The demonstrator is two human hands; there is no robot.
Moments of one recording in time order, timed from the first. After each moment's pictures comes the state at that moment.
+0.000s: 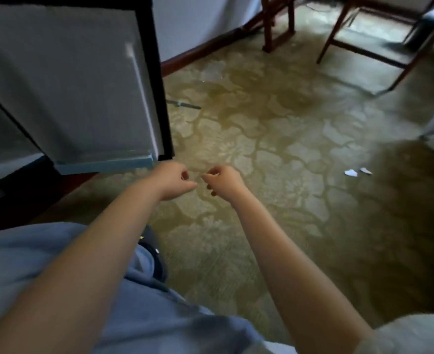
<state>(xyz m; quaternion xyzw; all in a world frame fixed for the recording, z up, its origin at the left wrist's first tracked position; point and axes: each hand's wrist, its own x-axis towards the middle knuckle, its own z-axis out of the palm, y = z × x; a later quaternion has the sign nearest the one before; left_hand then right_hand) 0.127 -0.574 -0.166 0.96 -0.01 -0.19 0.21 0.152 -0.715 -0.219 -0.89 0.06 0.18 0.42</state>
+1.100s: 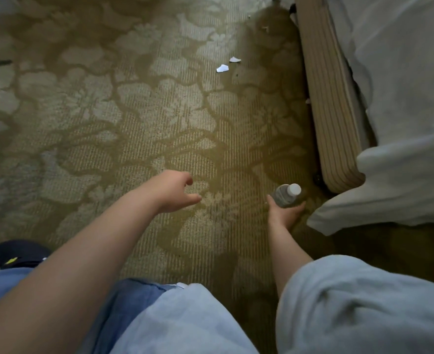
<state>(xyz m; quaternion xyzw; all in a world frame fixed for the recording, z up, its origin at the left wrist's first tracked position) 0.032 -0.838 -0.237 0.87 -0.33 -0.36 0.06 -0.127 -1.034 -0.383 -0.49 0.71 -0.15 0.48</state>
